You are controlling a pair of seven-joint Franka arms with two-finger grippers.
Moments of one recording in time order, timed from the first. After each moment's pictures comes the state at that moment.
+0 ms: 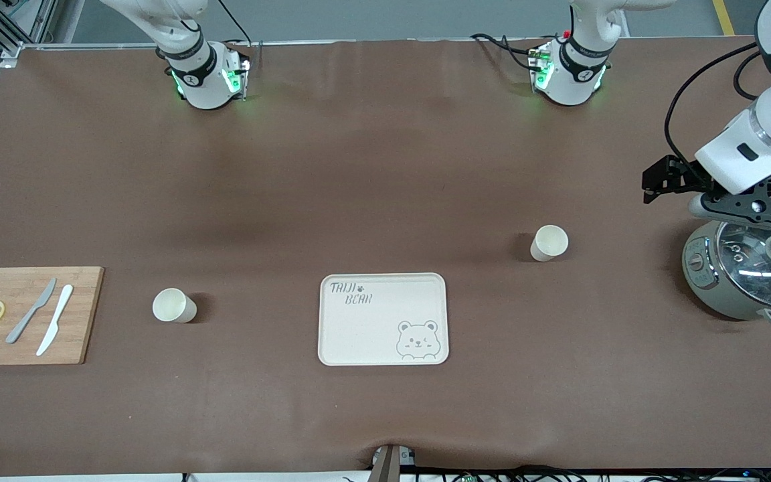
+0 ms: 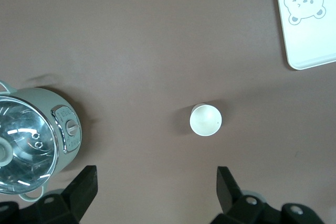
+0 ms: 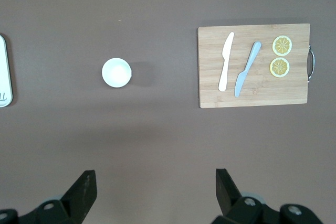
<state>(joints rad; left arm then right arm) -0.06 0.08 -0.09 -1.55 0.03 1.63 0.09 -0.22 0.08 0.07 -1.42 -0.02 1.52 -0.13</state>
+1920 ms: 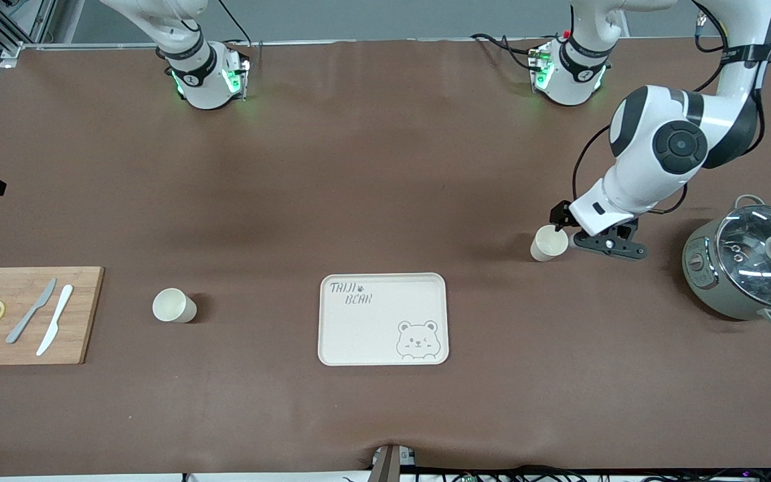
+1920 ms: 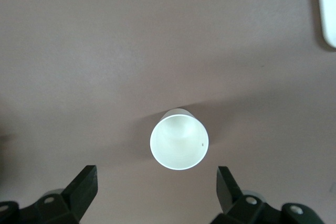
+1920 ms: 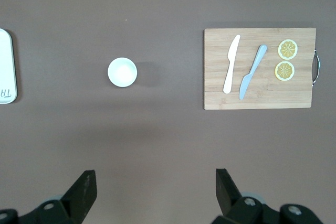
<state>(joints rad) -0.10 0.11 -0.14 -2.13 0.03 2.22 -0.02 -0.21 0.08 0.08 -1.42 -0.02 1.52 -0.13</state>
